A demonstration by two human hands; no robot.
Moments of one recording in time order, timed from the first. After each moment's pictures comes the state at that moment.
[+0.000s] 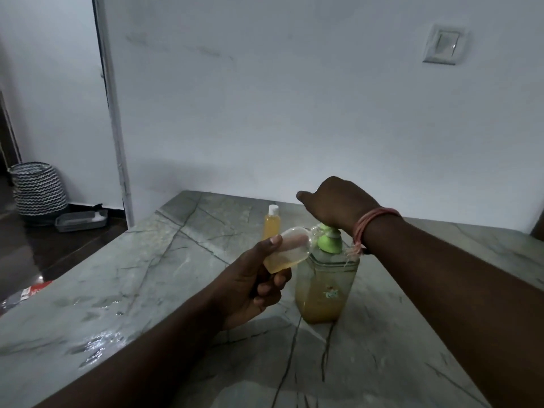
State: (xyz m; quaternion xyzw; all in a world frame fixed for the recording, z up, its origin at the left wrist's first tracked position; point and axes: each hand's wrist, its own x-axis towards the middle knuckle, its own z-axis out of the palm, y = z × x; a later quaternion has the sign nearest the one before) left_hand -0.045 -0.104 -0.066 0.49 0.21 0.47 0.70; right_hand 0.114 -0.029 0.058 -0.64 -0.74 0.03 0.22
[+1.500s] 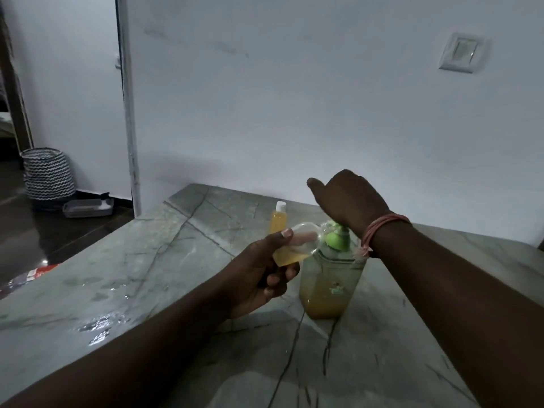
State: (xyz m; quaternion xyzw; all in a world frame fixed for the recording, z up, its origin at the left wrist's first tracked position) left_hand -0.042 -0.108 -0.063 0.50 0.24 0.48 0.68; right_hand 0.114 -0.025 0.051 -0.61 -0.74 -0.02 0.28
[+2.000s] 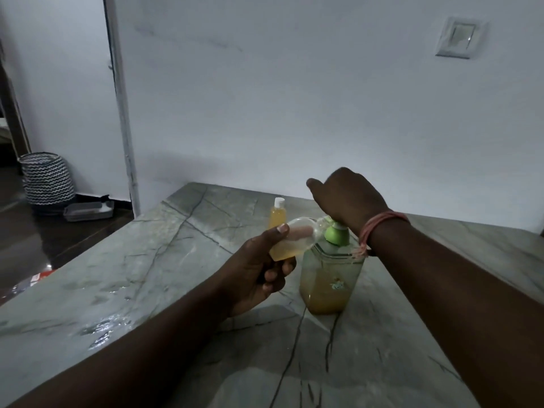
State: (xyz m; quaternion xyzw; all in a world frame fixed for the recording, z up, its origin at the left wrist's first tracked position) left_hand -0.041 -0.109 -0.061 0.50 0.24 0.51 0.66; right_hand 0.113 -0.023 0.045 -0.61 -0.73 0.00 0.30
